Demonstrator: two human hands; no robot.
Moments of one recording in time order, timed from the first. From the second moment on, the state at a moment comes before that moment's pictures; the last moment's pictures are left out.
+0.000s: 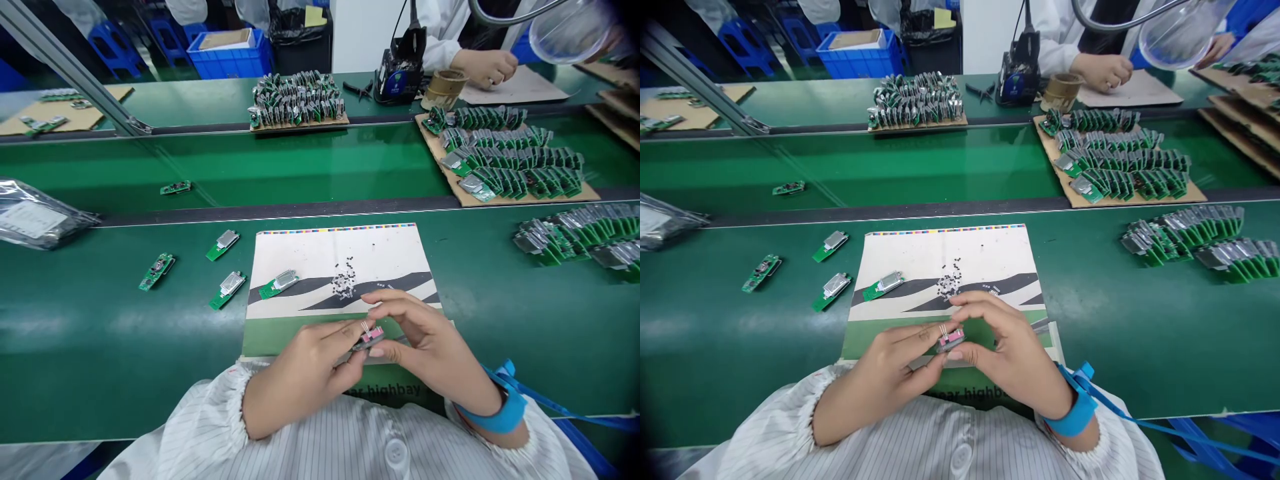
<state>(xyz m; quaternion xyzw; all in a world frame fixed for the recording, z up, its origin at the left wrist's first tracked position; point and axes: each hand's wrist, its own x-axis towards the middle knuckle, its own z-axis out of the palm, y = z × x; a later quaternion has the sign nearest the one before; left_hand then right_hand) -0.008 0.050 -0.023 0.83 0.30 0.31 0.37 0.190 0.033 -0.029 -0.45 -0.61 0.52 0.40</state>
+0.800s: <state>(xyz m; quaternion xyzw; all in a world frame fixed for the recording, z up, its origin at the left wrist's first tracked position) -0.070 0.106 -0.054 0.79 0.60 0.08 0.10 0.381 0.105 -0.099 -0.86 -0.43 -0.12 0.25</state>
